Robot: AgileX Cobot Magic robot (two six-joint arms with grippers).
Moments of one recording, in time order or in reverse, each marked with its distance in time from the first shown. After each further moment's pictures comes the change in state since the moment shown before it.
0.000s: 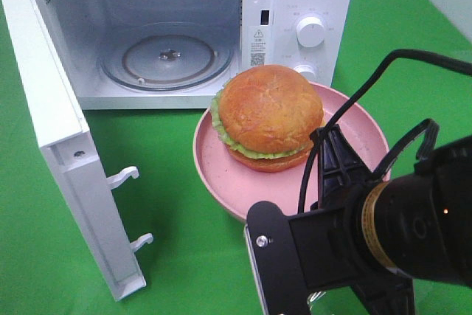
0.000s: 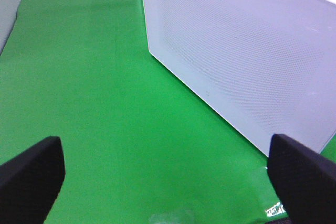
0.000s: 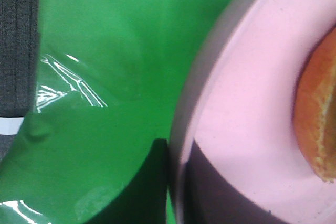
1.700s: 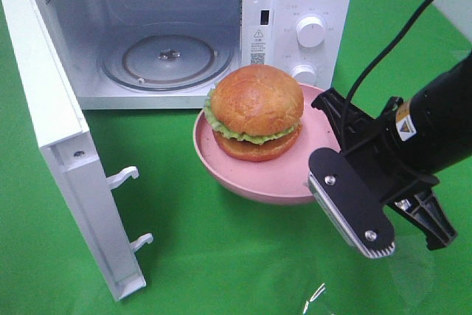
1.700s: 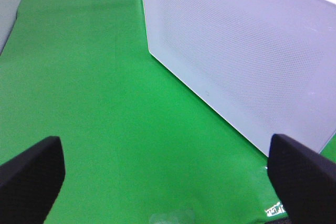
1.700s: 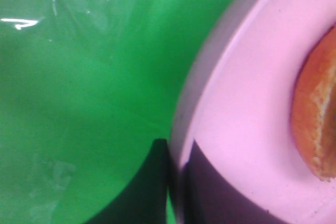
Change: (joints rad) left arm 0.000 0.000 0.000 0.000 0.000 0.000; right arm -0.545 0.031 -0.051 0.635 -0.214 -1.339
